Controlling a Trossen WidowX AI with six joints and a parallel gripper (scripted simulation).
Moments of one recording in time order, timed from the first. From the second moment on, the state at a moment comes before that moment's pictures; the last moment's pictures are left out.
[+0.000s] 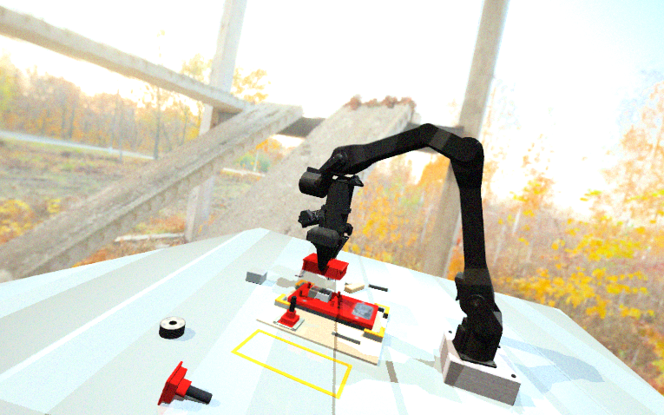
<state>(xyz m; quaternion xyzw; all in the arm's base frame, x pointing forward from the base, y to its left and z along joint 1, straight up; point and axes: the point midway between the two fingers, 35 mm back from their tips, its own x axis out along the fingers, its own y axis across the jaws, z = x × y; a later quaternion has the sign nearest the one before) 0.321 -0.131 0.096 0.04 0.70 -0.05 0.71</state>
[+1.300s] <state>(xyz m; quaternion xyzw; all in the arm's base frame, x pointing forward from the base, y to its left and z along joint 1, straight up) 0.337 0.010 0.098 0.05 0.70 -0.04 0.71</state>
